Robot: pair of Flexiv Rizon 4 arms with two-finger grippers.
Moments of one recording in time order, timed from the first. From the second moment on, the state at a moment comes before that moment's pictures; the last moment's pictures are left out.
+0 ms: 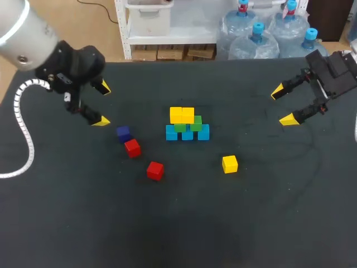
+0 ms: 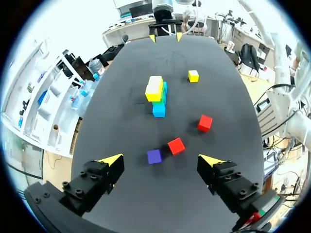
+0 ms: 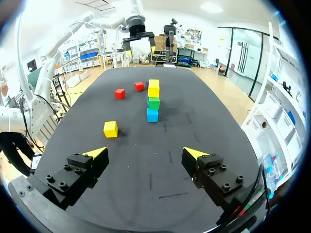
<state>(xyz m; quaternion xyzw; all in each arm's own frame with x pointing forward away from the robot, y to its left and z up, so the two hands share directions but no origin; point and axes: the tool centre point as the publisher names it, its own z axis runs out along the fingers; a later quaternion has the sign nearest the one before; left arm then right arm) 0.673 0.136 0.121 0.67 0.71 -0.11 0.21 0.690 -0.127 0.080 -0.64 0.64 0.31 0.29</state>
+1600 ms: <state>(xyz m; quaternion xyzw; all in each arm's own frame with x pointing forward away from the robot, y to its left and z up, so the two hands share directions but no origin) 0.674 0.136 0.119 0.67 0.70 -0.11 0.22 0.671 -0.085 0.084 -0.70 0.58 0.32 0.28</state>
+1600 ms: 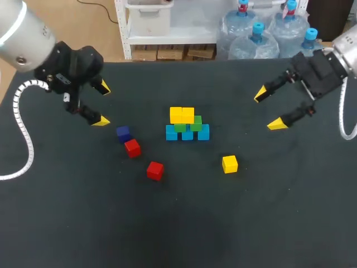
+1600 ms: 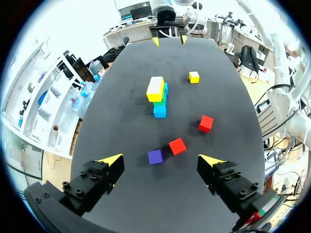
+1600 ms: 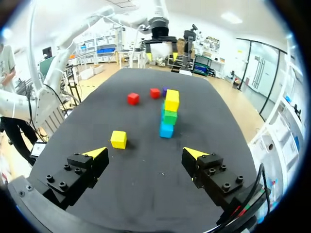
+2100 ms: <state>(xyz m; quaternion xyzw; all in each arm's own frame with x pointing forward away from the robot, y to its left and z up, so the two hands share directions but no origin) 0.674 0.136 0.119 0.67 0.70 -0.11 0.21 0.651 -0.062 0.068 -0.70 0.56 0.35 0.28</state>
